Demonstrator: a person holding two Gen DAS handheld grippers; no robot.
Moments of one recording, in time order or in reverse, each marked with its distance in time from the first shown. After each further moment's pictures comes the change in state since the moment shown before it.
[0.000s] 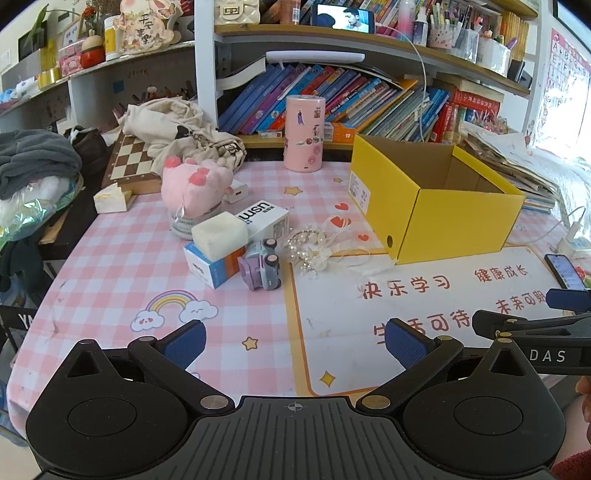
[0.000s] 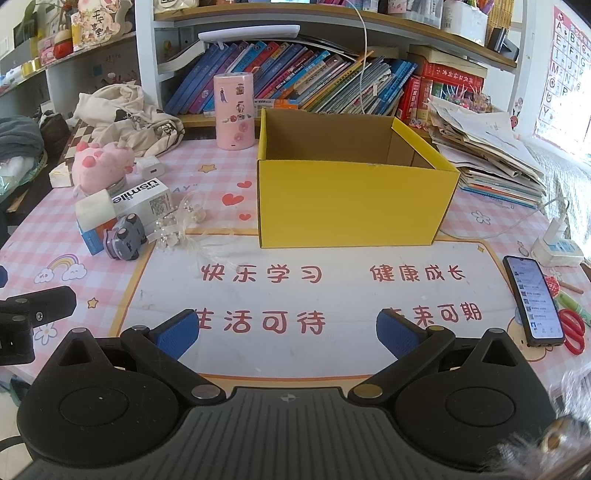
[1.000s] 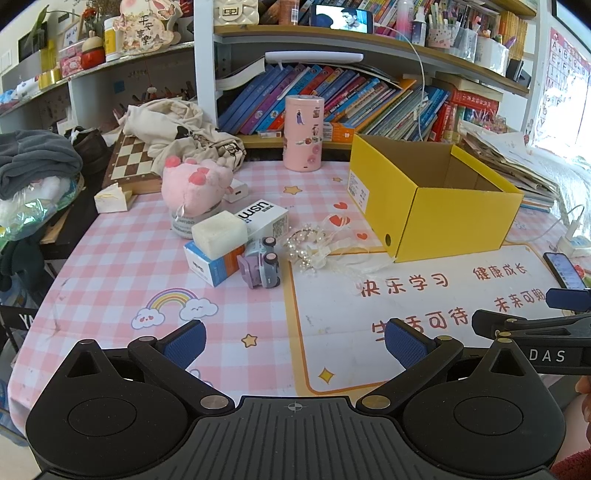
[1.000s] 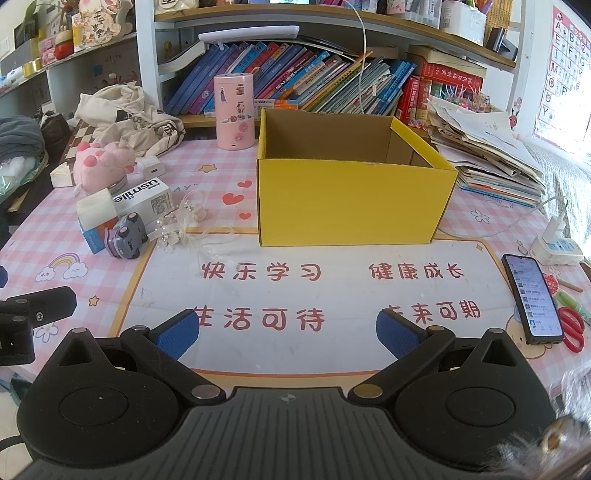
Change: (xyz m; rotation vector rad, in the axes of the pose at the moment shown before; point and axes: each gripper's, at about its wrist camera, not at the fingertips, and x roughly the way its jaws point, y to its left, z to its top) left arm -0.003 -0.001 -0.001 -0.001 0.003 0.009; right arm -0.004 -0.001 -0.003 0.000 -0.002 0.000
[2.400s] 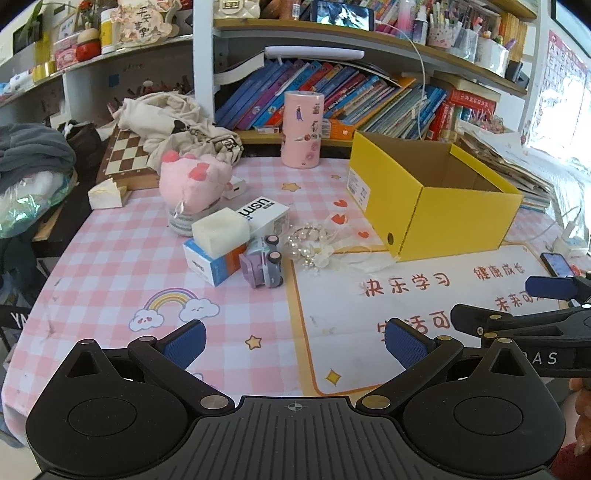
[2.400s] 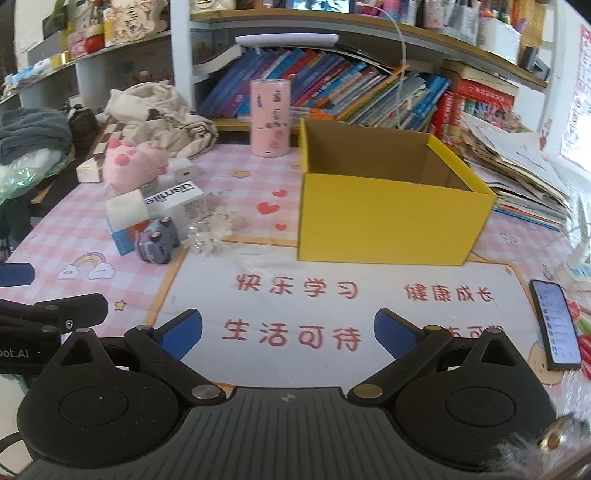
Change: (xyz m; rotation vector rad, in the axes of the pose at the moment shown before) left arm 0.008 0.018 0.002 -0.015 0.007 -0.036; right arm 0.008 0.026 0.013 -0.069 -0.019 0.084
